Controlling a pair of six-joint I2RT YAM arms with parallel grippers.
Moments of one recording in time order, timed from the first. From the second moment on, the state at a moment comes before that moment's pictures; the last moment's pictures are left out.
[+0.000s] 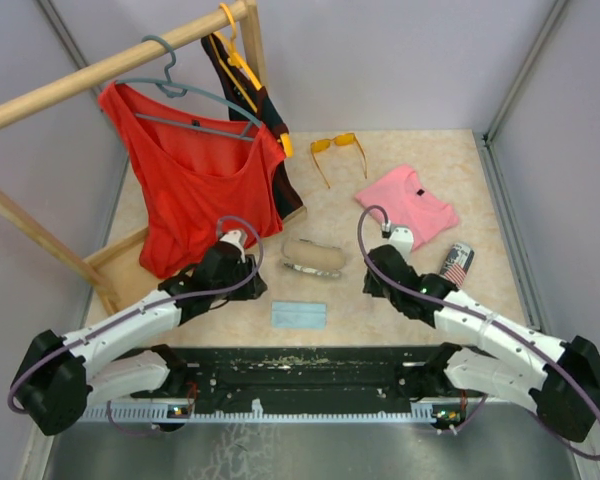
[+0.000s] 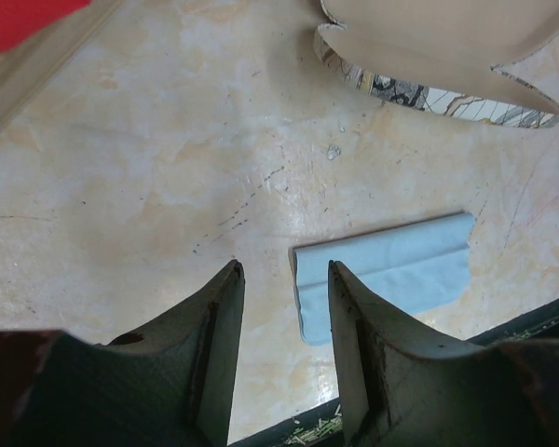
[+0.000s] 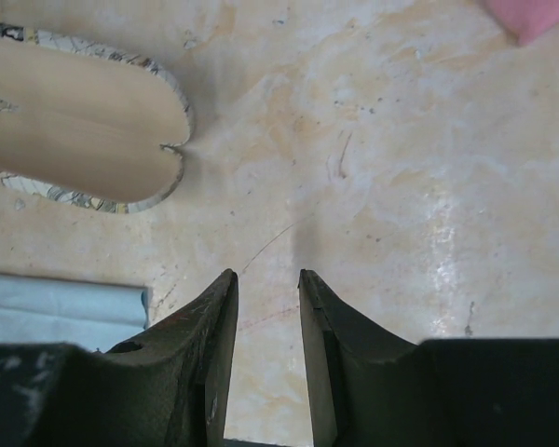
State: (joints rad) left arm -0.72 1.06 0.53 -0.24 -0.10 -0.63; right arm 0.81 0.96 0.59 -0.47 0.44 0.72
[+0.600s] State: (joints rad) left arm -0.66 1.04 0.65 -0.33 -0.11 -0.59; right arm 0.51 0.96 0.73 -0.52 0.34 0.52
